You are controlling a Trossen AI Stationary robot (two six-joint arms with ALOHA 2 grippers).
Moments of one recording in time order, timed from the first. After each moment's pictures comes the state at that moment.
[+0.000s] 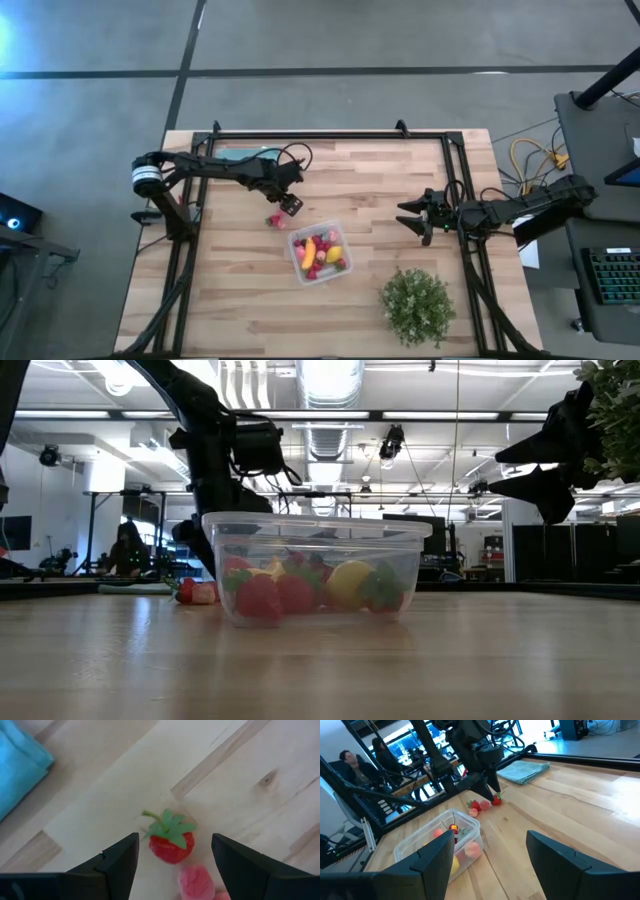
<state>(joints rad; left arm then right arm) 0.31 1.65 1.01 -0.64 -0.06 -0.54 0.25 0.38 0.01 0.24 0.45 0.50</state>
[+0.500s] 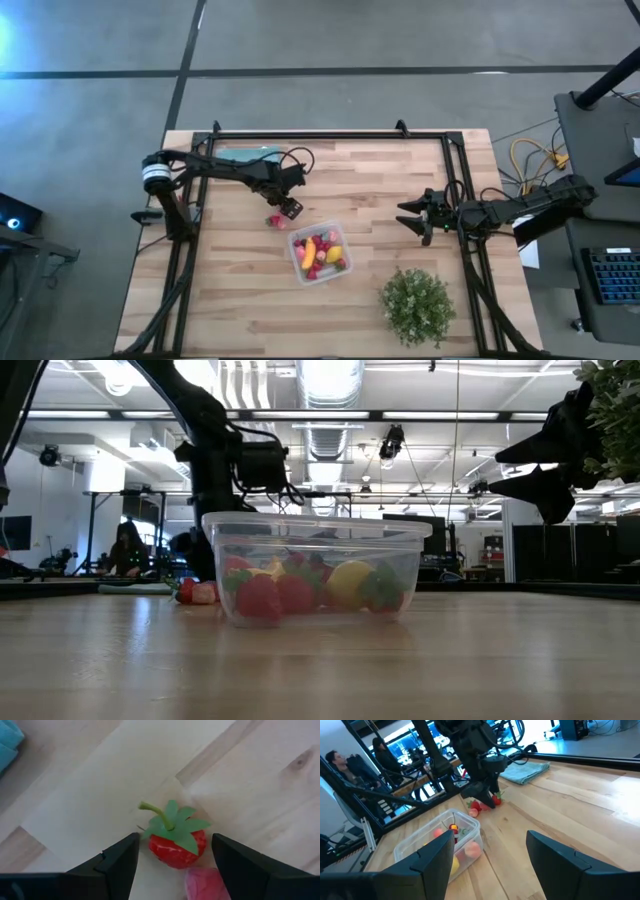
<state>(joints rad) 0.31 1.73 1.01 -0.64 -0.03 -0.54 0.25 0.38 0.01 0.24 0.45 0.50</state>
